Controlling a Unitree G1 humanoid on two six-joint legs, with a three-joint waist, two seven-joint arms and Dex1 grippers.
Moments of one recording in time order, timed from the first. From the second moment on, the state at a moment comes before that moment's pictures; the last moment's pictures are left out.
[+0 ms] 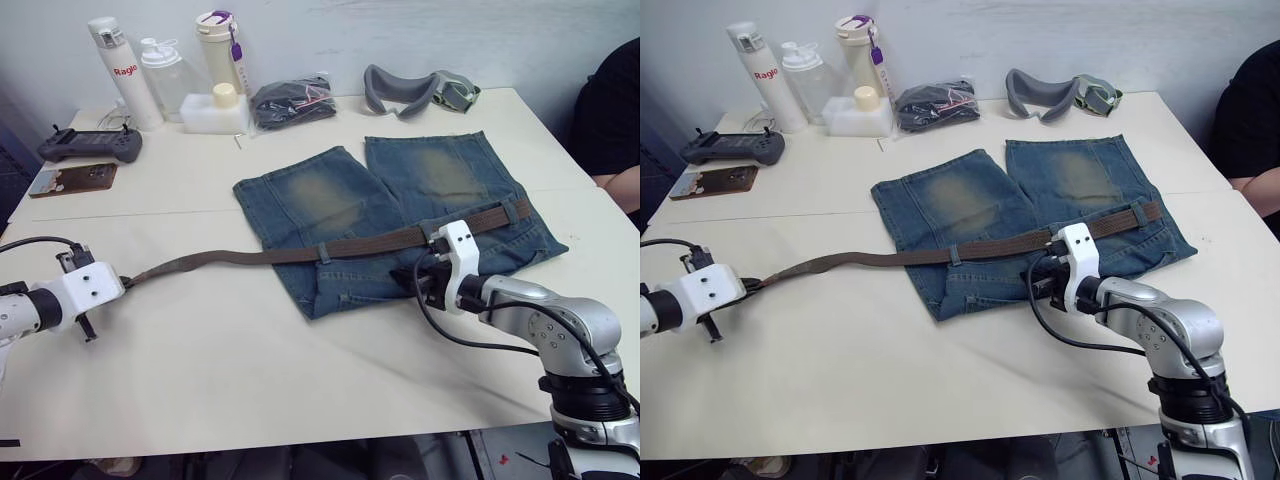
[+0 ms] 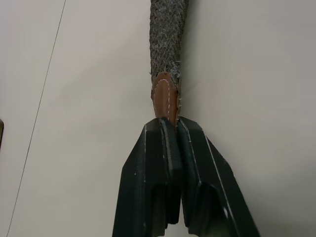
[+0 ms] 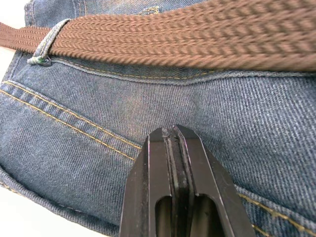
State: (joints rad) left arm -0.05 1.07 0.26 0.26 0.04 -0.16 -0.77; right arm -0.40 -0.56 -0.08 -0.29 0.77 1.12 0.33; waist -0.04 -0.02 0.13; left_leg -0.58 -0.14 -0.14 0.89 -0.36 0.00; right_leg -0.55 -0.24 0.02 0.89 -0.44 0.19
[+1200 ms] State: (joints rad) left arm -0.57 0.62 -0.13 -0.17 -0.45 0.45 -1.00; right arm -0.20 -0.97 -0.27 -0.48 0.83 1.01 0.80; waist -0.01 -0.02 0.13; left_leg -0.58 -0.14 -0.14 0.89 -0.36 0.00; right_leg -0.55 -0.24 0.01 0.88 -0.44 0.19
